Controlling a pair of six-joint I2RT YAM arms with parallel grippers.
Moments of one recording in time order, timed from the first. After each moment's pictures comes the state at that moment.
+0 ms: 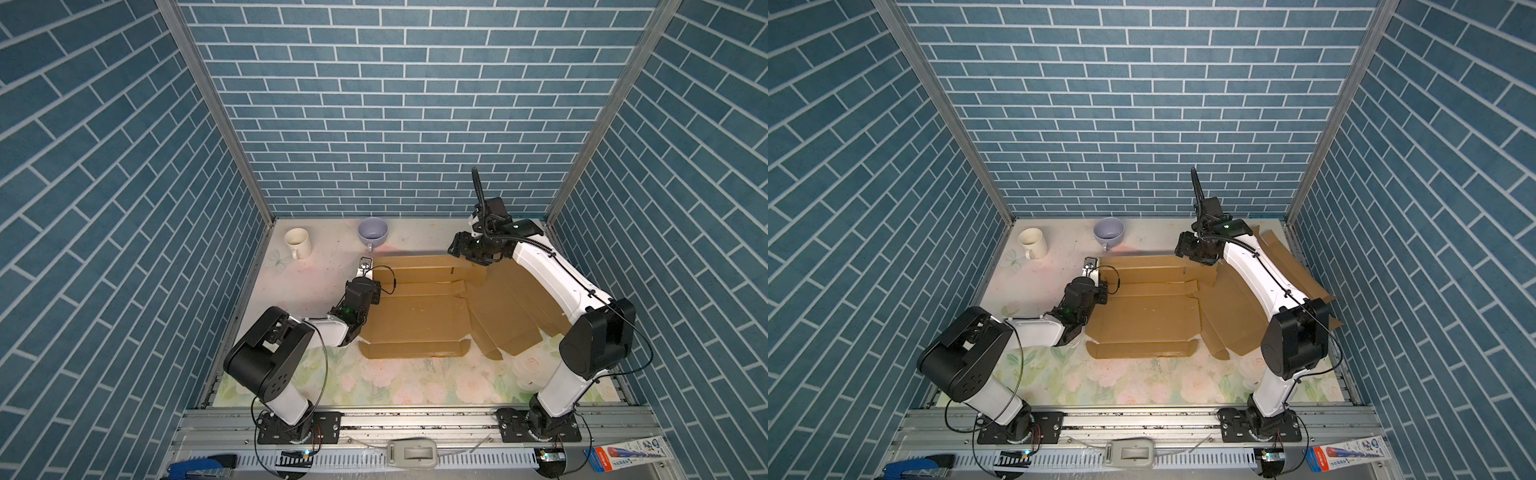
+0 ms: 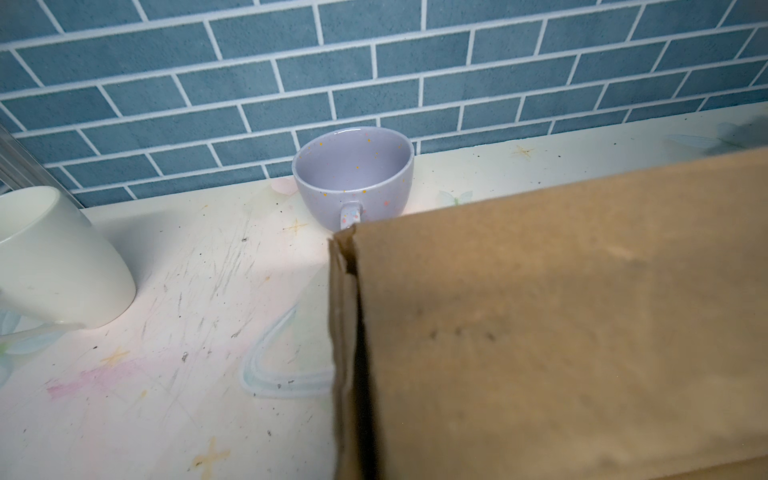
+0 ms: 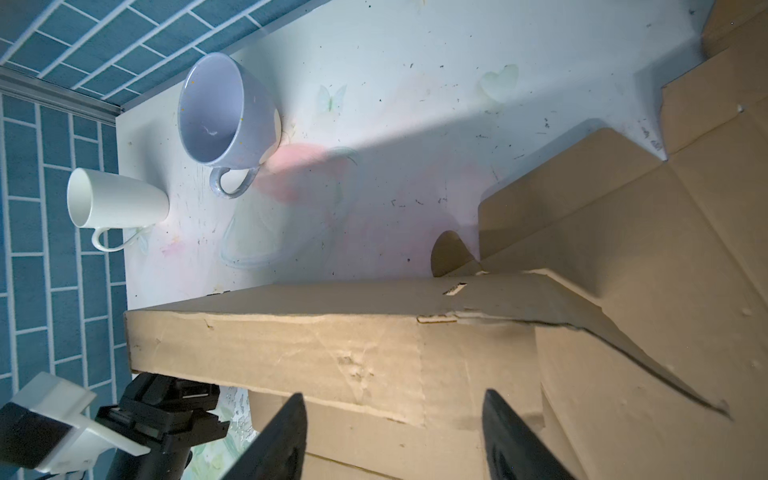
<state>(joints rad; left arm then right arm) -0.55 1.62 0.59 0.64 -0.41 -0.10 0.43 1.74 1.65 -0.89 -0.21 0.56</state>
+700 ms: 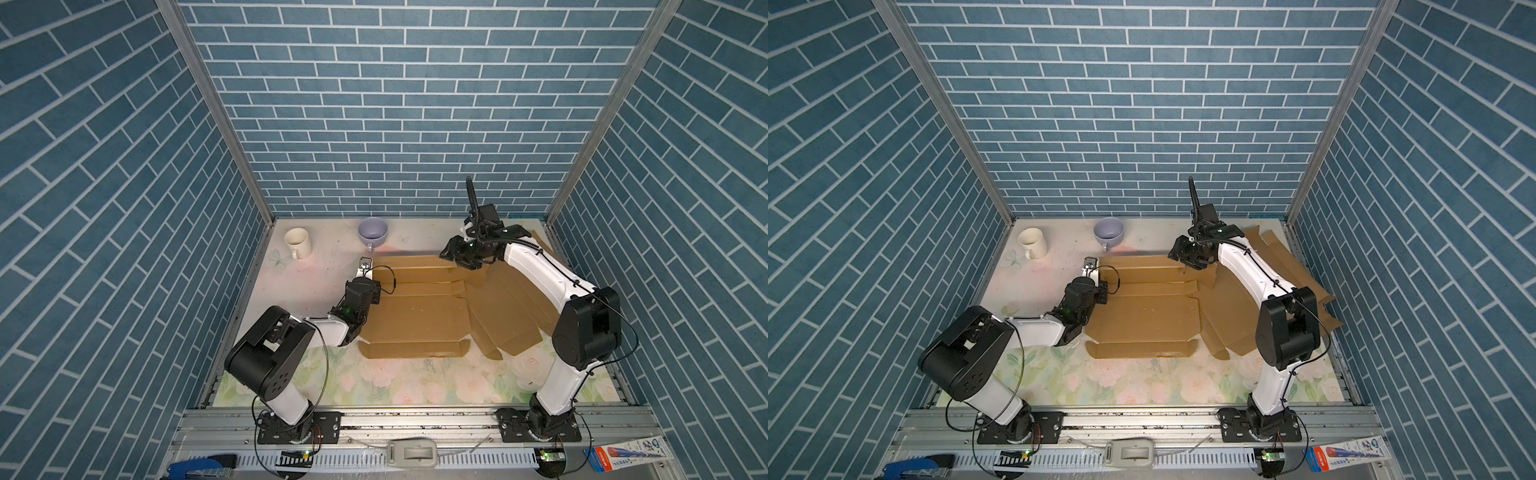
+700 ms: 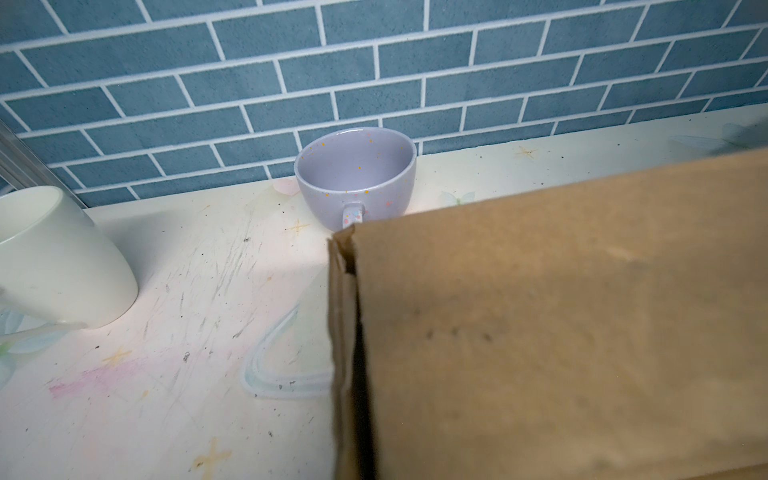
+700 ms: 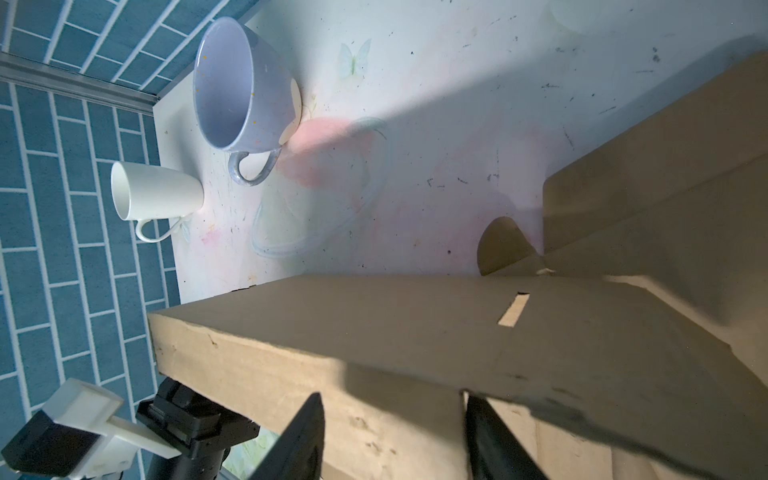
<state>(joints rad) -0.55 1.63 0.59 0.65 -0.42 -0.10 0.41 1.78 1.56 -0.75 -0.37 0.62</state>
